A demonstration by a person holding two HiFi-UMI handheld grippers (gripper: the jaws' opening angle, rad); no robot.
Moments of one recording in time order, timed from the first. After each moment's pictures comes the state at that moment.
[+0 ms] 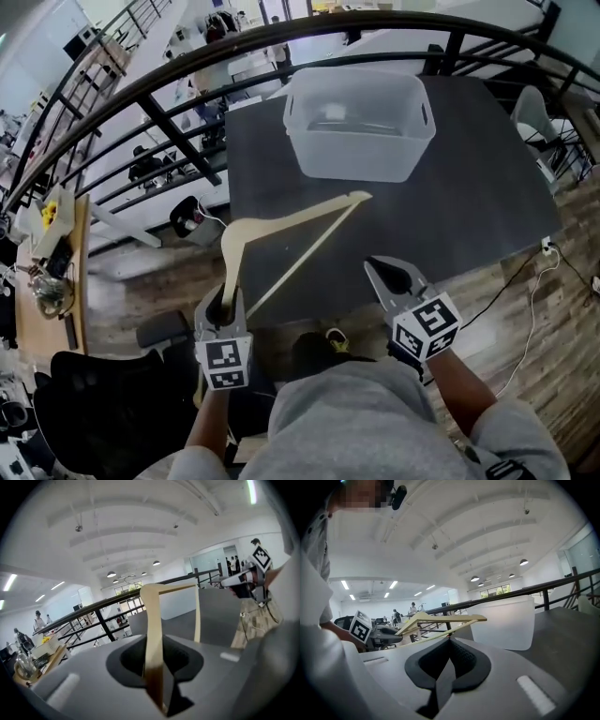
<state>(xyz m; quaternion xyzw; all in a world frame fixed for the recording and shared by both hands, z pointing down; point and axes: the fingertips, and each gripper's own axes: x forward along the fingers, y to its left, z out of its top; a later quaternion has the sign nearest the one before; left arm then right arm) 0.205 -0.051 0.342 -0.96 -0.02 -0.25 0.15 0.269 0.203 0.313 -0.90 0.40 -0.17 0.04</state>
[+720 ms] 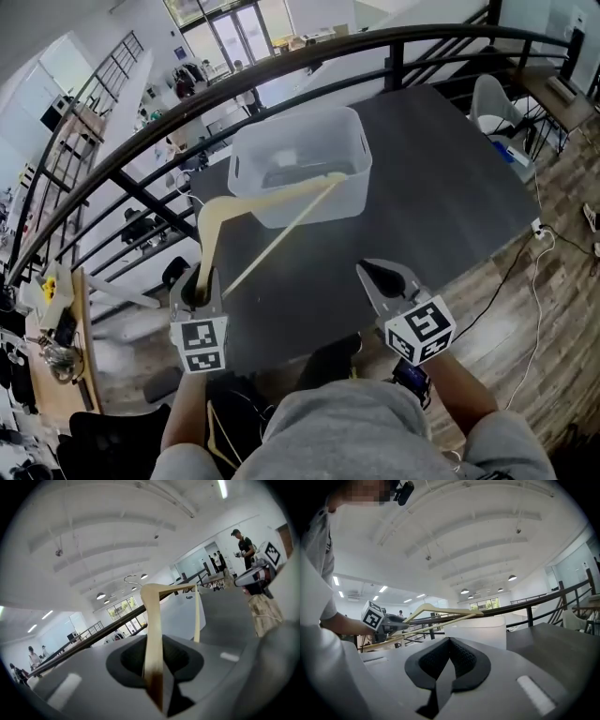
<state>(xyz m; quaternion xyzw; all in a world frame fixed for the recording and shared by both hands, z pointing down) 0.350 0.020 0.247 -0.95 -0.07 -0.16 0.25 0.323 0.302 0.266 -0.94 0.33 -0.10 0.04</state>
